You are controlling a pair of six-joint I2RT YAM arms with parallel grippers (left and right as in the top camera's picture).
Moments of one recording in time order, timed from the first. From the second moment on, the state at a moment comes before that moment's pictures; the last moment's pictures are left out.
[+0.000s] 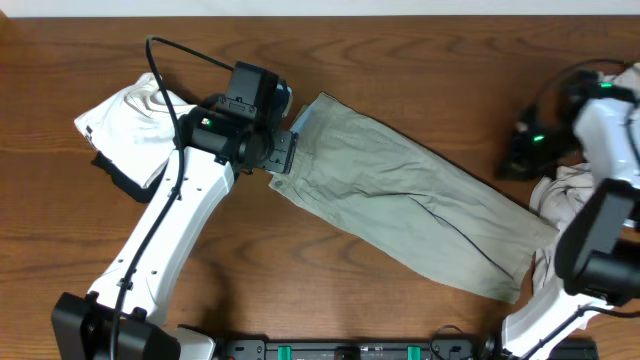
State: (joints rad) left arm -0.35 1.55 1.39 -0.99 0.01 -0.07; right arm -0.25 1.94 1.47 -1.24 -0.29 0.03
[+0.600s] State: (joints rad) left arm -0.35 1.55 1.39 -0.97 0.01 -0.07; right arm -0.05 1.92 1.16 -0.53 -0.05 0.33
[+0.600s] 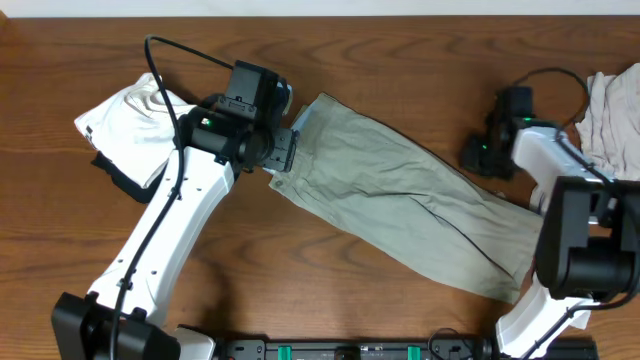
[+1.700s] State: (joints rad) left arm -0.35 1.55 1.39 -0.95 0.01 -0.07; right arm -0.12 1.85 1.36 -1.16 -0.32 -0.01
